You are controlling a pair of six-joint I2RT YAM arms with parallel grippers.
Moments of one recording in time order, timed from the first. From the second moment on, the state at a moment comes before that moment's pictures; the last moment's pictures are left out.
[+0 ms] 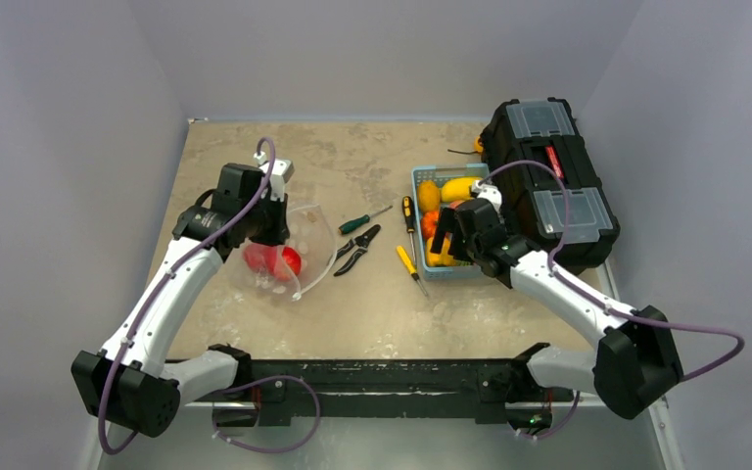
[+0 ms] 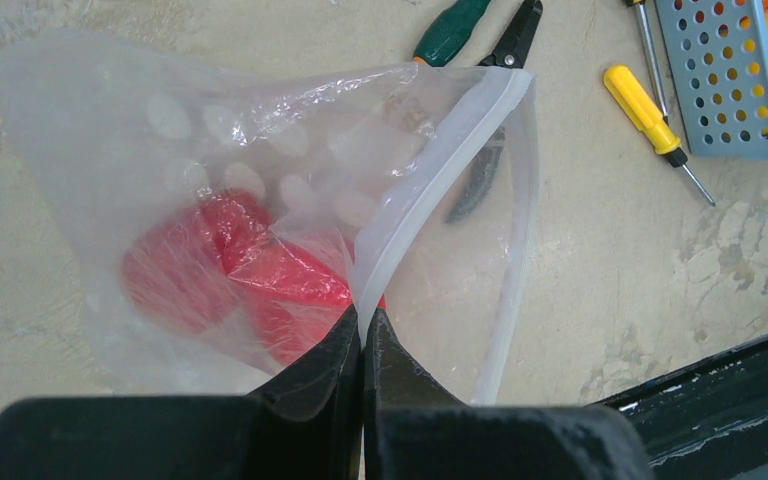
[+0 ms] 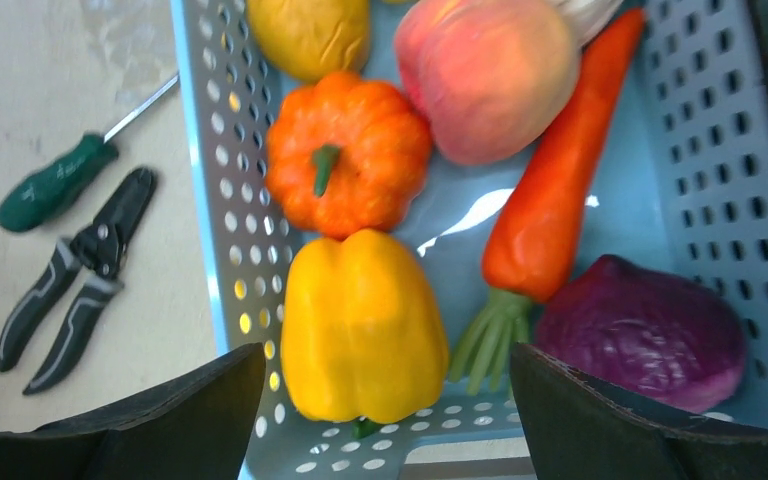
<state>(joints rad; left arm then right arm) -0.30 1.14 1.13 -0.84 0.10 -0.11 0.52 1.20 0.78 -0.37 0.32 0.61</state>
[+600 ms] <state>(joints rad) -0.30 1.14 1.13 -0.84 0.10 -0.11 0.52 1.38 0.79 -0.27 0.19 0.56</state>
